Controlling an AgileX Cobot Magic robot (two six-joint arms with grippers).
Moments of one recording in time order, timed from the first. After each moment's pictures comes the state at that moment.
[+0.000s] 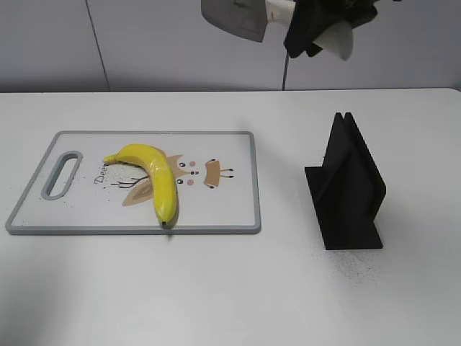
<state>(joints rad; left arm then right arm) -0.09 1.23 -1.16 0.00 1.21 0.15 0.45 1.77 -1.77 0.31 1.23 0.01</state>
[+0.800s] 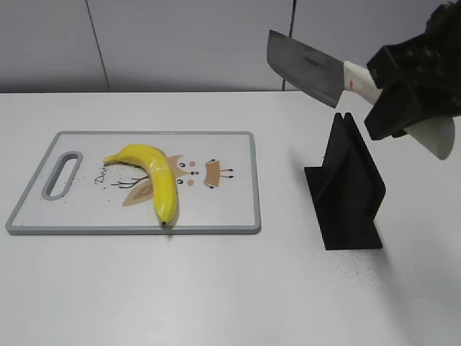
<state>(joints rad) -0.09 0.49 -0.65 0.00 1.16 0.11 0.45 1.34 -1.19 0.24 1.06 0.12</state>
